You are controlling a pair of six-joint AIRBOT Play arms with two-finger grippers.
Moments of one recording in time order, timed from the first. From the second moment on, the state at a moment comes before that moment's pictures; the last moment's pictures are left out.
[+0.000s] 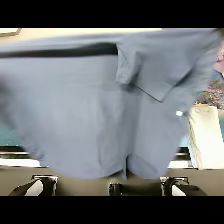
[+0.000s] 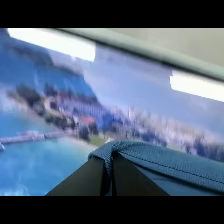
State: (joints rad) left arm 0.36 -1.03 1.69 1.19 -1.25 -1.58; right arm -0.10 -1.16 1.99 -1.25 1.39 1.69
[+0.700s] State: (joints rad) left arm 0.21 -1.71 1.56 1.18 -0.79 -1.47; right arm -0.03 -1.93 1.99 -1.28 1.21 1.69
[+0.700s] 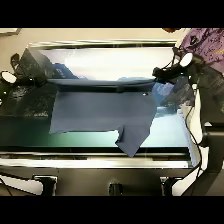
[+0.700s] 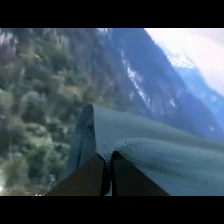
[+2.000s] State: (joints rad) left arm 0.21 -1.80 1.54 1.29 -1.19 -1.55; right arm 0.03 -1.95 1.83 -1.43 1.48 1.77
